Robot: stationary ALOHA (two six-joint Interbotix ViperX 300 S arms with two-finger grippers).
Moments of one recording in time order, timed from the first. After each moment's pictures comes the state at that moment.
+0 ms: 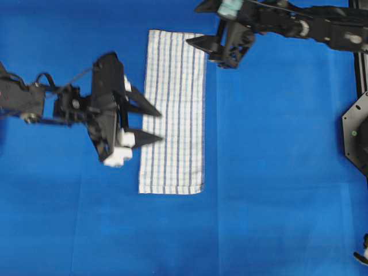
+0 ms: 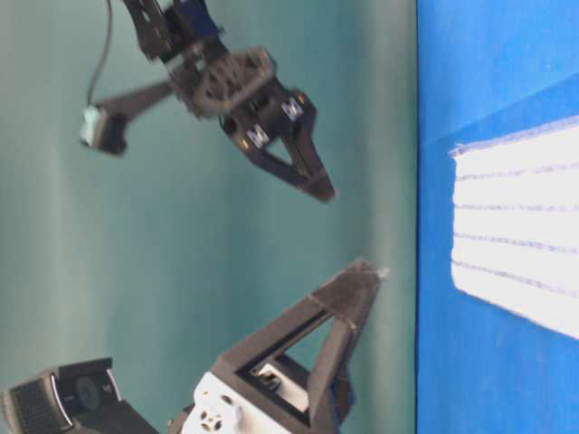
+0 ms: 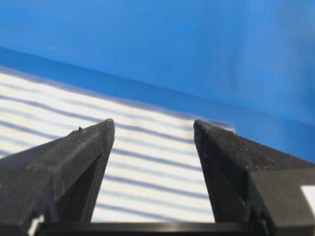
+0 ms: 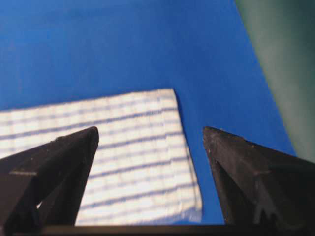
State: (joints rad) left arm 0.00 -0.15 0.76 -0.06 -0.10 -0.20; right arm -0.43 -0.11 0.62 0.63 0.05 -0.61
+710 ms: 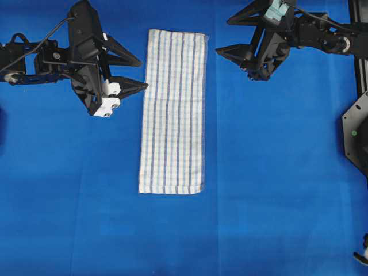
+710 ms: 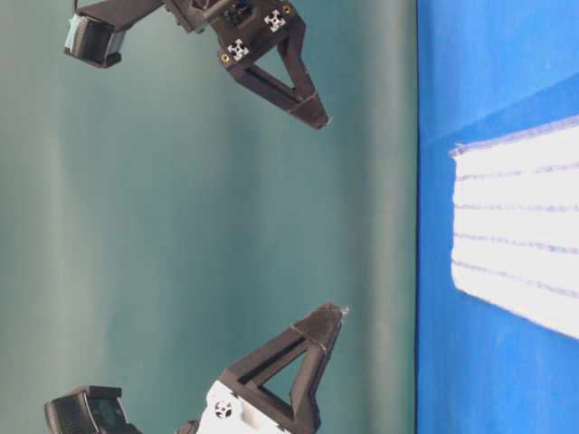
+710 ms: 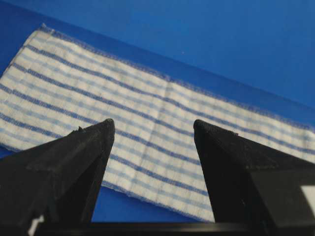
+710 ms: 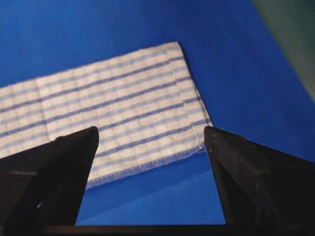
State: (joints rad) left arm 0.20 -0.23 0.82 -0.06 -0.05 -0.11; right arm -0.43 -0.28 0.81 0.65 0.02 -0.49
